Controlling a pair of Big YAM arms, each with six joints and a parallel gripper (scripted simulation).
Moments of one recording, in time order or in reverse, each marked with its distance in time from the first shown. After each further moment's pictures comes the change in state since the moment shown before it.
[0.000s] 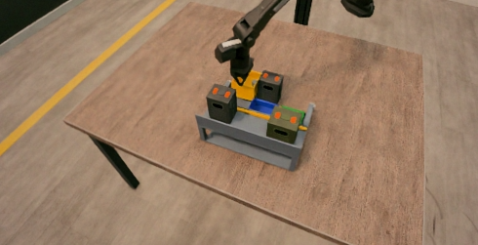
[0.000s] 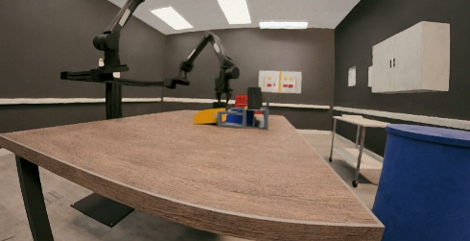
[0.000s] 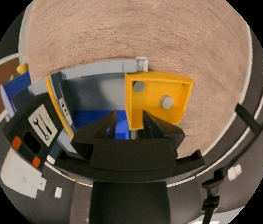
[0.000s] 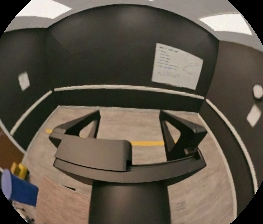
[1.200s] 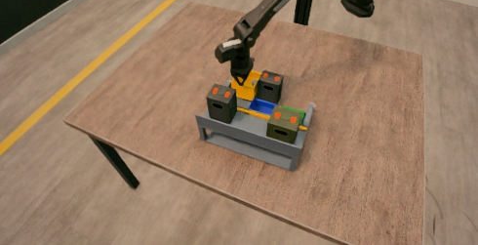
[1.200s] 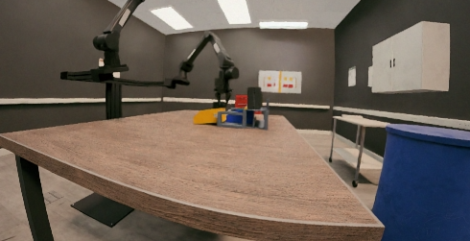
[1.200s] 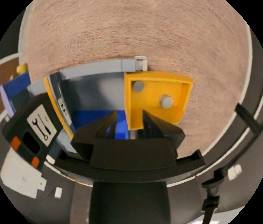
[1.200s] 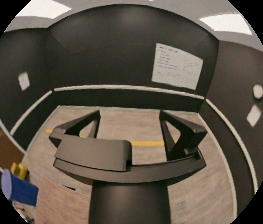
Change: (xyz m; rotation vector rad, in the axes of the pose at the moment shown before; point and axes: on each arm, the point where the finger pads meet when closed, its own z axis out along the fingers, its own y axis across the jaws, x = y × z) left arm 0.001 -0.002 0.001 0.002 0.002 0.001; right arm 0.000 0.000 0.000 0.000 0.000 0.000
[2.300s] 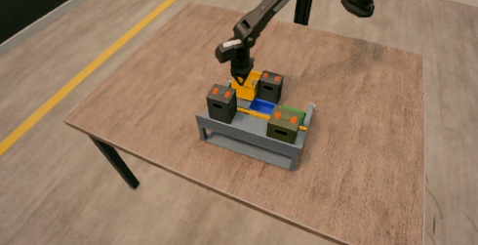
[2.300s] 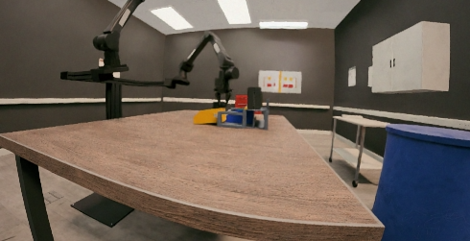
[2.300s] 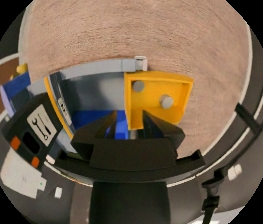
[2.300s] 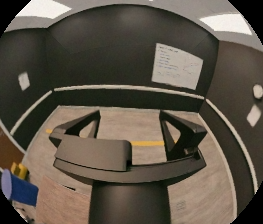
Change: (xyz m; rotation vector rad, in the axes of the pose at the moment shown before) left arm 0.000 0.000 0.000 0.000 0.000 0.000; right arm 0.000 0.000 0.000 0.000 0.000 0.000
